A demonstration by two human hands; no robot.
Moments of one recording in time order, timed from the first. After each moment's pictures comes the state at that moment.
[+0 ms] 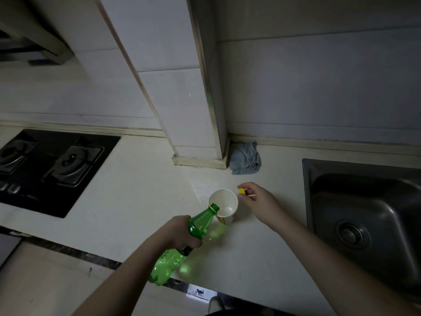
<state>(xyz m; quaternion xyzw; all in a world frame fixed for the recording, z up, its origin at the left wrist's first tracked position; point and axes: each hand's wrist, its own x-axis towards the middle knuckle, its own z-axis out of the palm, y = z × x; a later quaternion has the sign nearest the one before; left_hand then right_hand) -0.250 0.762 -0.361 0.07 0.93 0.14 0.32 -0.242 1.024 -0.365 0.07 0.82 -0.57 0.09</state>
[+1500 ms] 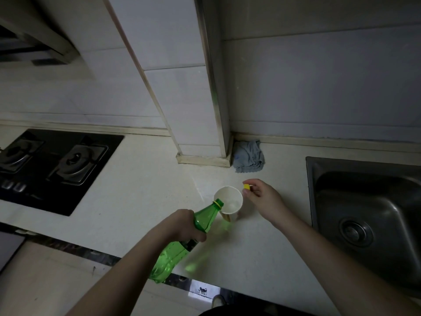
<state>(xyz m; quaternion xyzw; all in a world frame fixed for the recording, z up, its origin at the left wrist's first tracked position) -0.255 0.765 -0.338 0.07 0.93 0.09 0.35 -0.244 1.018 -0.377 0.10 0.79 -0.60 0.05</state>
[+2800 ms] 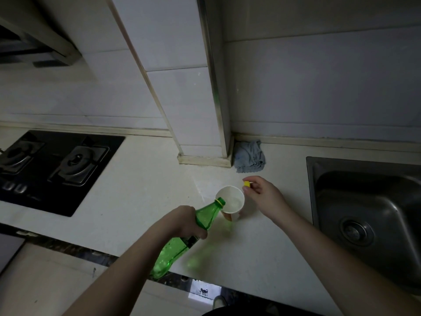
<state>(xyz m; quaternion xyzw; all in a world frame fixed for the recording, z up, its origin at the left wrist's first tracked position) -0.257 0.770 -0.324 0.08 0.93 0.06 0.35 -0.245 1.011 -0.363 0.10 0.78 -0.61 0.05</state>
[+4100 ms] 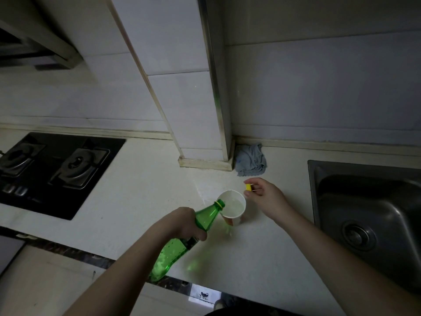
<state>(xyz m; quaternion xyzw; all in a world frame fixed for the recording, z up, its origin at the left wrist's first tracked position) -0.267 0.768 -0.319 0.08 0.93 0.05 0.36 -0.253 1.018 -0.360 0.10 0.79 -0.60 0.06</state>
